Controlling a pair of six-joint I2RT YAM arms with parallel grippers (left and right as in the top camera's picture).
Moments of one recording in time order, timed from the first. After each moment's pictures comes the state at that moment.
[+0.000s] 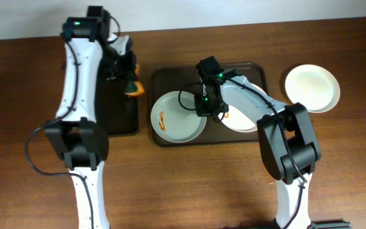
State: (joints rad) left arm -0.11 2.43 2.55 -1.58 0.37 -0.07; right arm 0.37 2.15 1.56 -0.79 -0.13 0.32
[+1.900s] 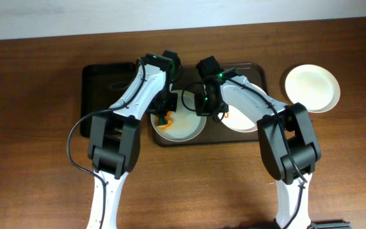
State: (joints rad) left arm -0.42 2.42 2.05 -1.33 -0.02 -0.28; right arm 0.37 2.15 1.56 -0.80 -0.12 0.35
